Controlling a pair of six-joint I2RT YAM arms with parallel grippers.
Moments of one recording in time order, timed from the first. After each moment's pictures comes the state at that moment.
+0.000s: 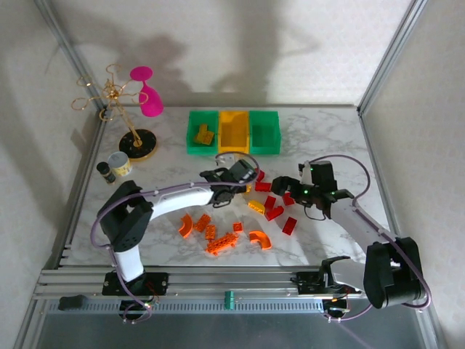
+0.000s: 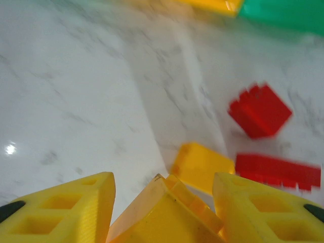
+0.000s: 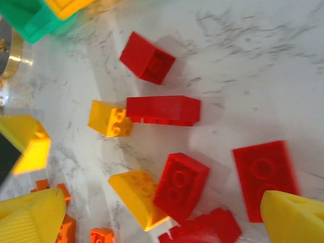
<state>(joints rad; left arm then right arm) -0.85 1.78 1.25 -0.45 -0.47 -0.93 0.27 1.21 0.62 -0.26 -0.45 0.53</state>
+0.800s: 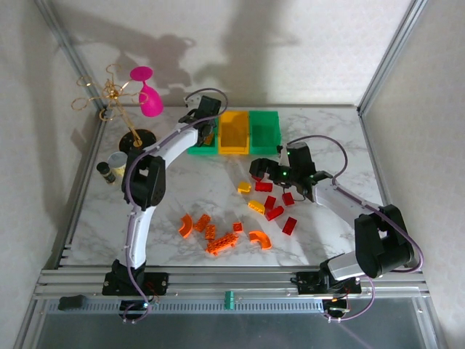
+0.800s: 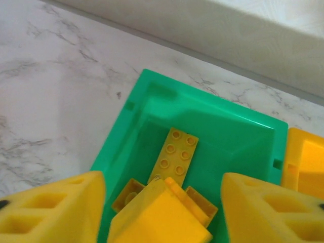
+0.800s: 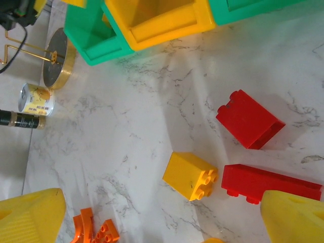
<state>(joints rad) -0.40 2.29 1.96 -0.45 -0.54 -0.62 0.42 1.43 0.84 -0.11 -0.40 0.64</state>
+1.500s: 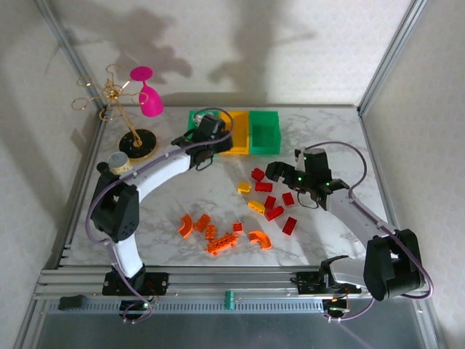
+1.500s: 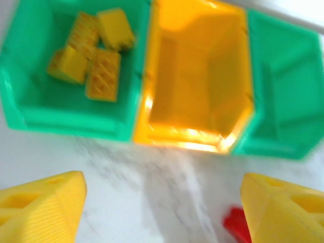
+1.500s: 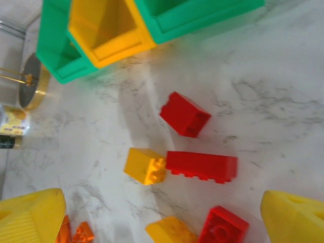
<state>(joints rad) -0.59 1.79 1.42 -0.39 -0.27 -0.68 0.30 1.25 0.73 -0.22 -0.34 0.59</state>
